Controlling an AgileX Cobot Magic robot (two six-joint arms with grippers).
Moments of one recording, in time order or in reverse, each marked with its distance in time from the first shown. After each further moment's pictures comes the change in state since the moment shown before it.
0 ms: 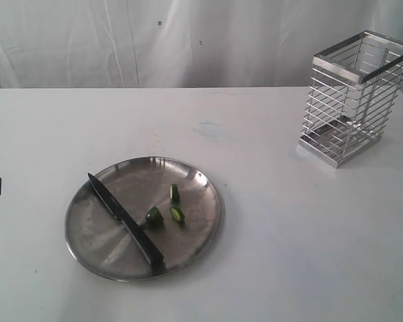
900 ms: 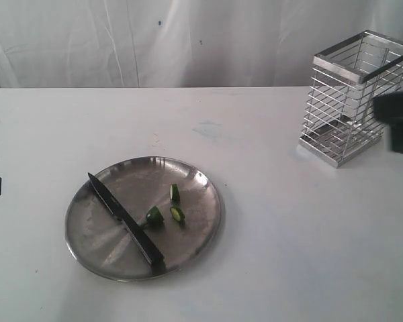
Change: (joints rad) left arm 0.000 0.000 0.000 -0.002 0.000 0.000; right arm 0.355 0.731 -0.530 0.290 0.391 -0.190
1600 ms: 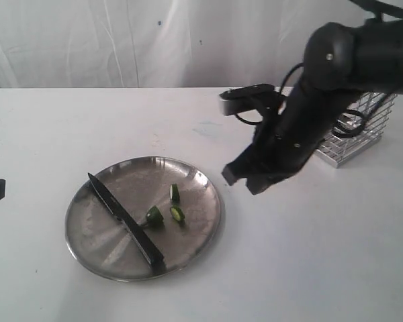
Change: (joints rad) left arm 0.000 0.025 0.000 0.000 0.000 -0.007; right arm 0.067 0.984 -0.403 0.100 0.218 -0.224
